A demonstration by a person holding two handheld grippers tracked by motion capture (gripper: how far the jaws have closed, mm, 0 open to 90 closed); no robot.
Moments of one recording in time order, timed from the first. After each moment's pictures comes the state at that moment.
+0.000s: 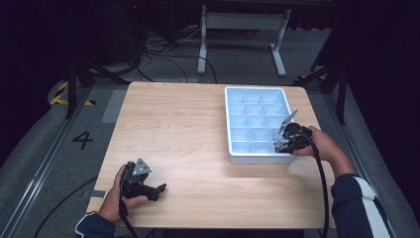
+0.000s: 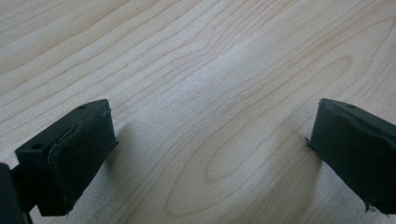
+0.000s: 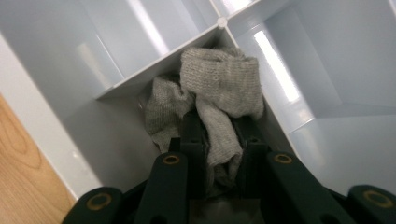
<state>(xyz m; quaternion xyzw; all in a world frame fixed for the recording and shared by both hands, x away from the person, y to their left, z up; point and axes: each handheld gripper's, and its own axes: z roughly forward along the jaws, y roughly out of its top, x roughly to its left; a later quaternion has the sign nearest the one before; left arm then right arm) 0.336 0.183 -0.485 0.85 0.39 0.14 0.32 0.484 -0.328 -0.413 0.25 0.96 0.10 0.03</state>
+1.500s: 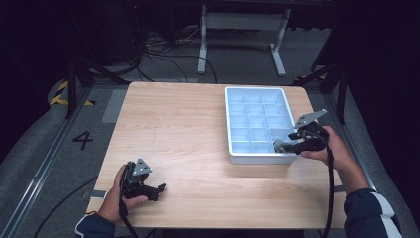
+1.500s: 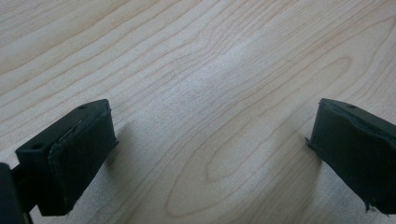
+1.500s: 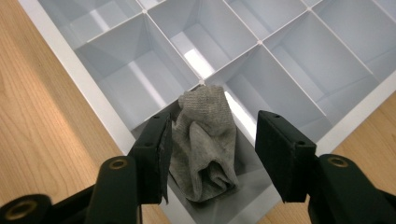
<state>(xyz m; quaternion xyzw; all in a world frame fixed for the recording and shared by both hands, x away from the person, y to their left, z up) 0.336 0.183 -0.485 0.85 0.39 0.14 0.32 0.447 -0.350 -0.376 0.28 0.91 0.26 0.14</state>
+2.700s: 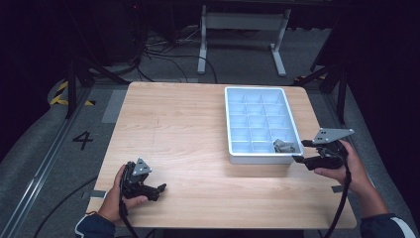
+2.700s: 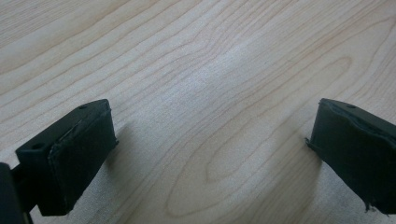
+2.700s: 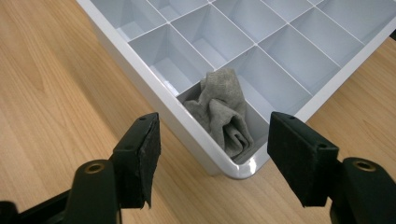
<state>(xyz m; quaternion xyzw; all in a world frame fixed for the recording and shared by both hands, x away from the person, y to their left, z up) 0.336 0.183 -0.485 0.85 0.39 0.14 0.32 0.387 -0.376 -0.370 0.28 0.88 0.32 0.19</state>
